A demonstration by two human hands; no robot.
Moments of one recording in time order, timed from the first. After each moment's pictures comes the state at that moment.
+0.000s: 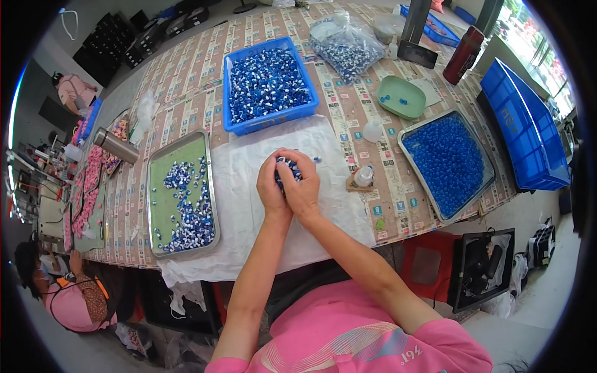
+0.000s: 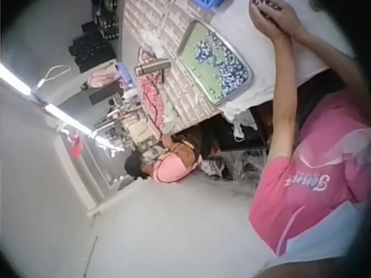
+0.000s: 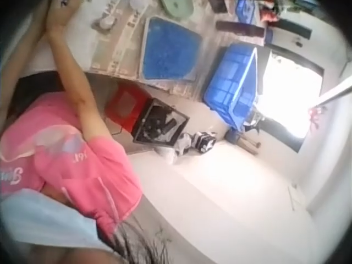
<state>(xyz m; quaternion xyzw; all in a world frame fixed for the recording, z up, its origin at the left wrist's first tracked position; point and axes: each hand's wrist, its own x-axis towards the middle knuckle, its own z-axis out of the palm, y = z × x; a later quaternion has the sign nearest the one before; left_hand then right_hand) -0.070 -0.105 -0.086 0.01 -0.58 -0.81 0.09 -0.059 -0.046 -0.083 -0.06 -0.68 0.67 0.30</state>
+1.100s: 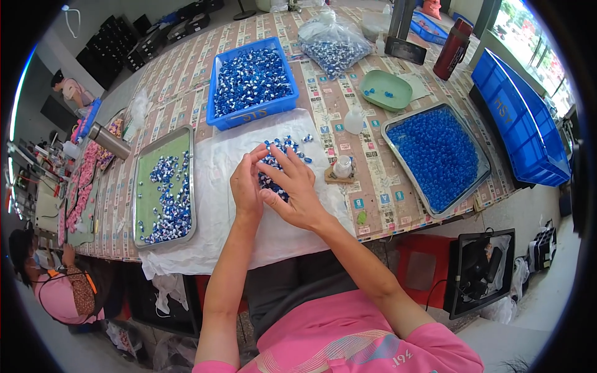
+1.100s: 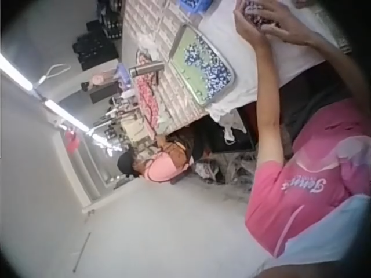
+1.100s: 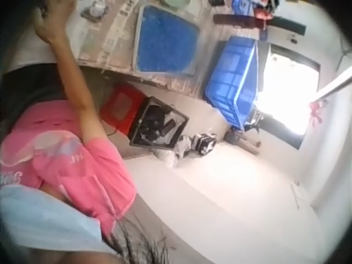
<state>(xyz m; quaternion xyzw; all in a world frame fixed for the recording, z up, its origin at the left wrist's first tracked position) -0.016 -0.079 -0.120 -0.07 -0.55 -0.83 0.04 0.036 0.045 -0.118 0.17 -0.84 0.47 0.22</state>
